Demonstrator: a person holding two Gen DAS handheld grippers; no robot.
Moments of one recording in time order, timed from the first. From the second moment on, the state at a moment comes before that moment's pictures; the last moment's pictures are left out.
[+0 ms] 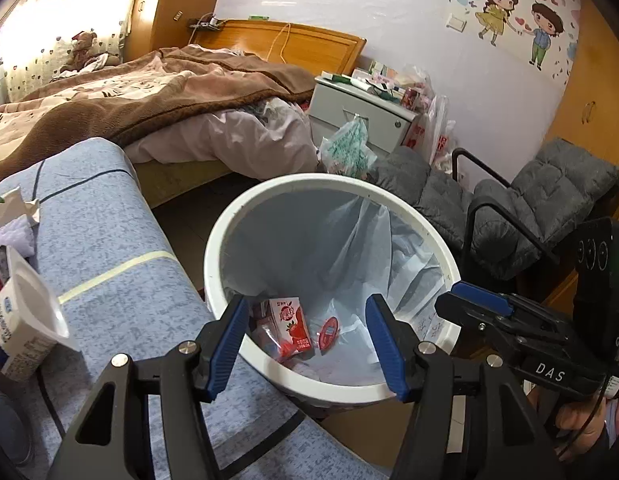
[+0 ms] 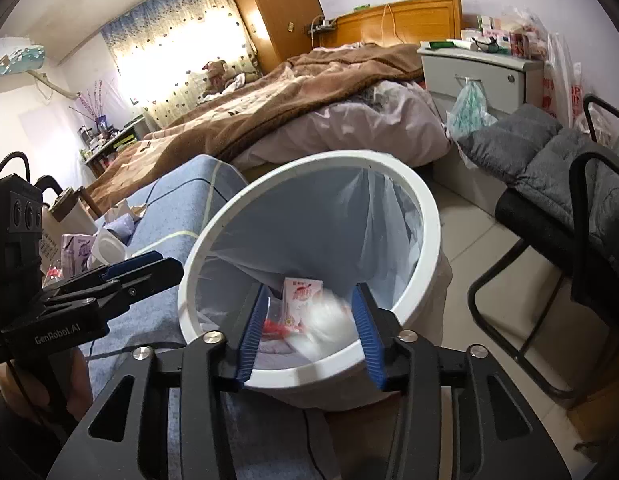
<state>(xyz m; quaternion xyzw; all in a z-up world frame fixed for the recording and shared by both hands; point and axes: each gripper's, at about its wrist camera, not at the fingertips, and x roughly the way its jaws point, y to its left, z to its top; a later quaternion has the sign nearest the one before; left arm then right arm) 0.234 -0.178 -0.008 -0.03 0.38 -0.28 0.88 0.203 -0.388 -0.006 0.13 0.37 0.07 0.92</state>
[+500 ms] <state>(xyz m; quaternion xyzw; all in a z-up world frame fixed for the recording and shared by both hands) 0.185 -0.125 0.010 -0.05 0.36 -0.24 0.90 0.164 -0.349 0.018 0.13 0.35 0.10 0.92</state>
